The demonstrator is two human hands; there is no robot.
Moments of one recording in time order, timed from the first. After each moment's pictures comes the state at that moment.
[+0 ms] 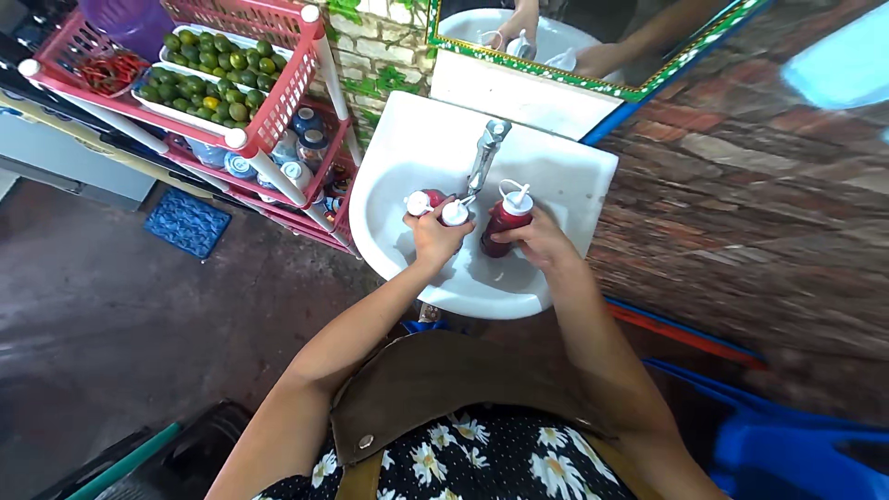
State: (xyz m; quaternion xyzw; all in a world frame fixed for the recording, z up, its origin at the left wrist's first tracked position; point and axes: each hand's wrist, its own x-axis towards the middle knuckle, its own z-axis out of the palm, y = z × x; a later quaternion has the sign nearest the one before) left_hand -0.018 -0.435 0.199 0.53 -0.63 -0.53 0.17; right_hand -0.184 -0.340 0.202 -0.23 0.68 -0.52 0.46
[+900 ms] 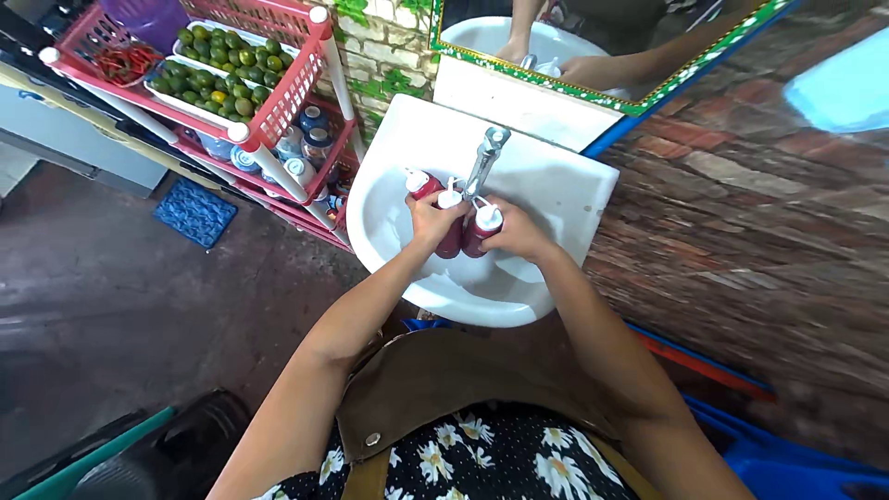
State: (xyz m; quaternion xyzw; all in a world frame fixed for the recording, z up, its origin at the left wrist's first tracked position) left_hand -0.052 -0.464 0.159 0.47 -0.56 -0.58 0.36; right_hand -0.201 -0.370 0.201 -0.50 0.68 -0.32 0.43
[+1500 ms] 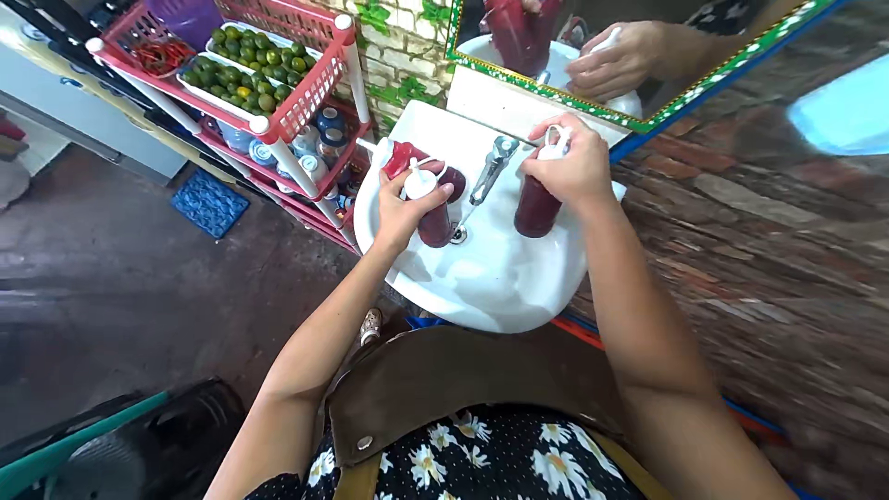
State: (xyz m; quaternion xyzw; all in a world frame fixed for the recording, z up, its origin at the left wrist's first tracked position) left_hand 0.013 -0.471 0.246 0.36 -0.56 -0.58 0.48; right_hand -0.224 -0.410 0.306 -0.50 0.77 -0.36 0.16
